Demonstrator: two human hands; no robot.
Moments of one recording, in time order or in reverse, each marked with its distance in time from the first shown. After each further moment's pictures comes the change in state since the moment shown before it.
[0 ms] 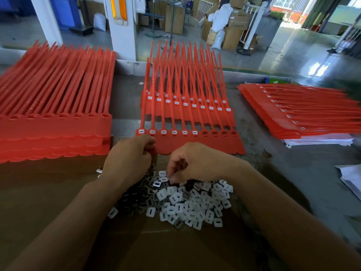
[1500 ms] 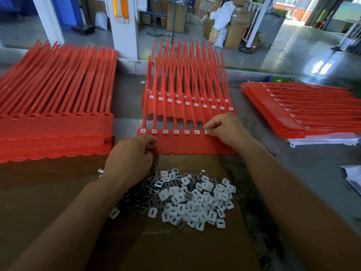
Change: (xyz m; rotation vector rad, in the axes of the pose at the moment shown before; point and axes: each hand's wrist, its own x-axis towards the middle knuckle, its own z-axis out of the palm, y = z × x) left_hand 0.001 -0.001 0.000 -0.017 0.003 -0.001; right_hand 0.023 0.080 -0.042 0.104 0.646 0.350
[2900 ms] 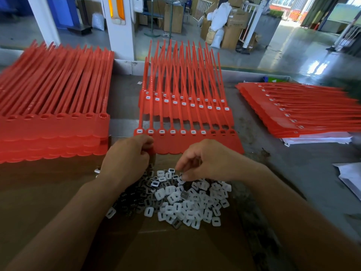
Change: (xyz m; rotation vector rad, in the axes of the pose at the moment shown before) left_hand 0.000 0.000 0.002 0.015 -0.004 -0.009; right_hand -0.077 -0.042 -0.001 -0.021 -0.555 -0.340
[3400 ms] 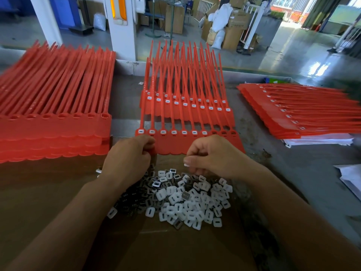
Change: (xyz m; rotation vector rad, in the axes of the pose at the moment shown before) left_hand -0.001 0.003 -0.003 -0.012 -0.015 -0.015; right_hand -0.002 0.005 0.001 0.144 0.174 0.073
